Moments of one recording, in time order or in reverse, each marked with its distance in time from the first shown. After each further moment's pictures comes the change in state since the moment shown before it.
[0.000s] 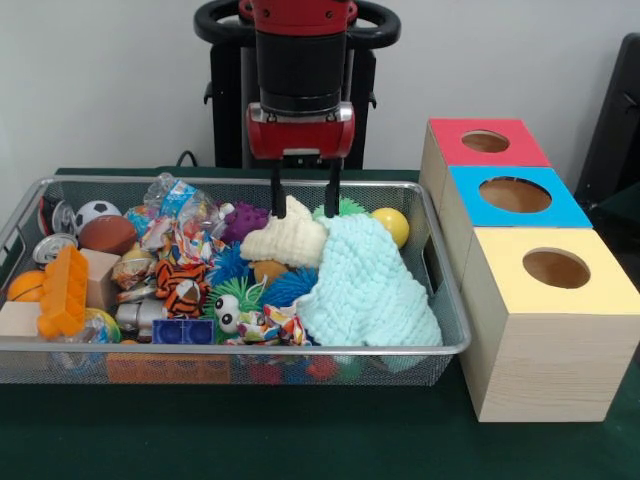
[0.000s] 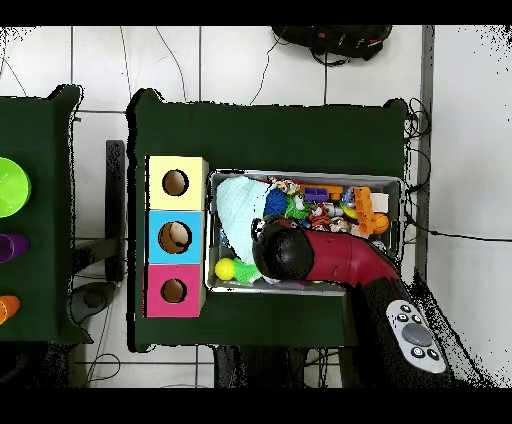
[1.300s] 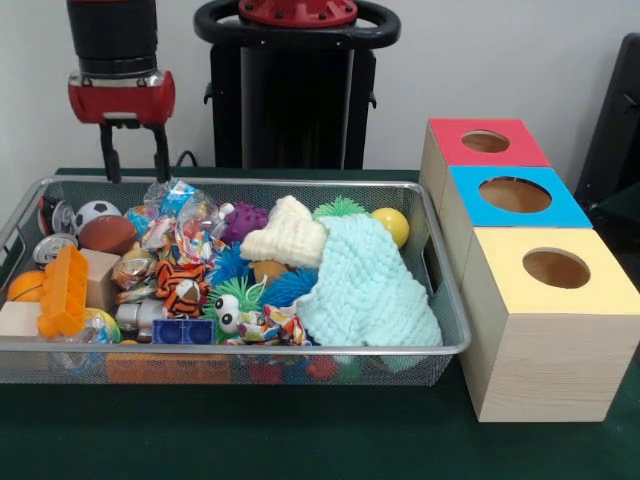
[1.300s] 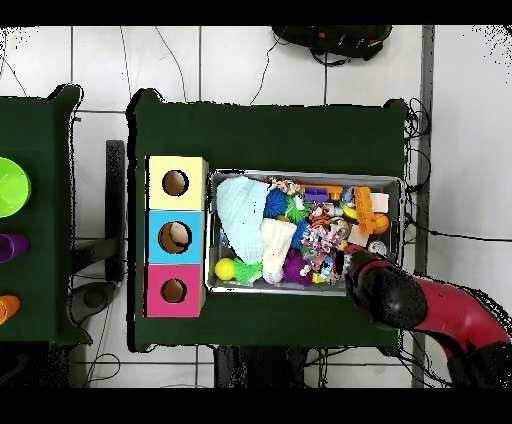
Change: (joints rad) arm -0.531 -0.056 0.243 0.134 -0.284 -0.006 0.000
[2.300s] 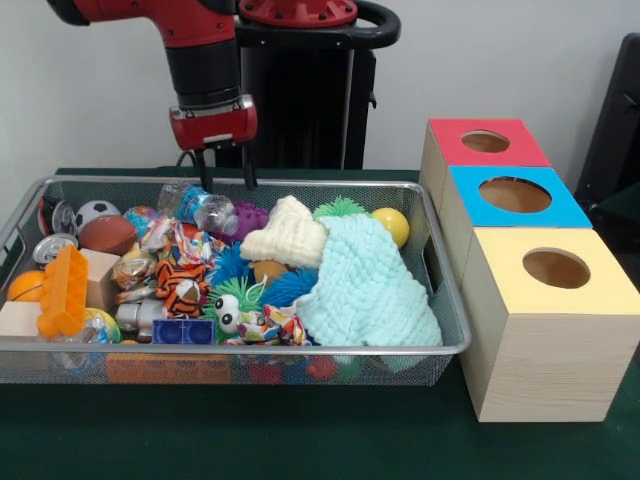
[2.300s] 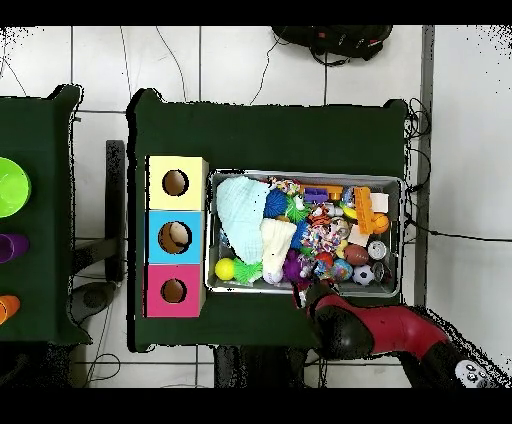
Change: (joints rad) arm 0.015 0.137 -0.013 0.149 -0.255 -0.221 0.000
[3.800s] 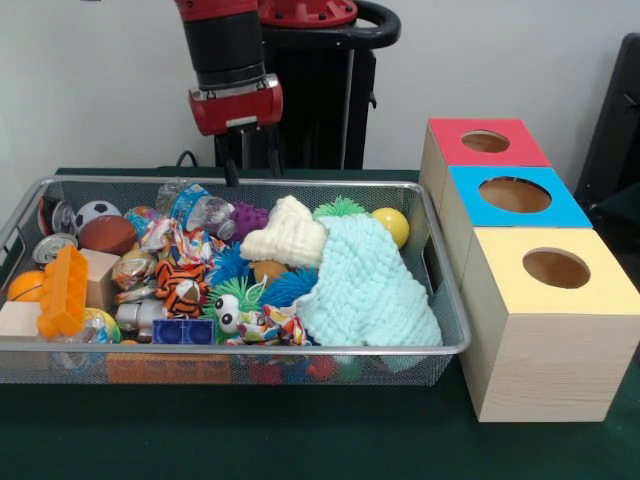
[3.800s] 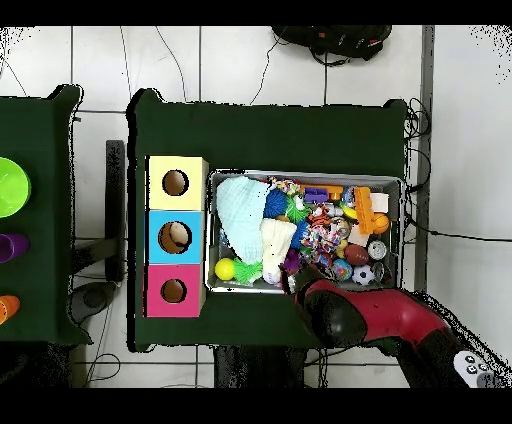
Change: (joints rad) arm 0.029 -0.090 0.117 0.013 0.114 0.064 0.000
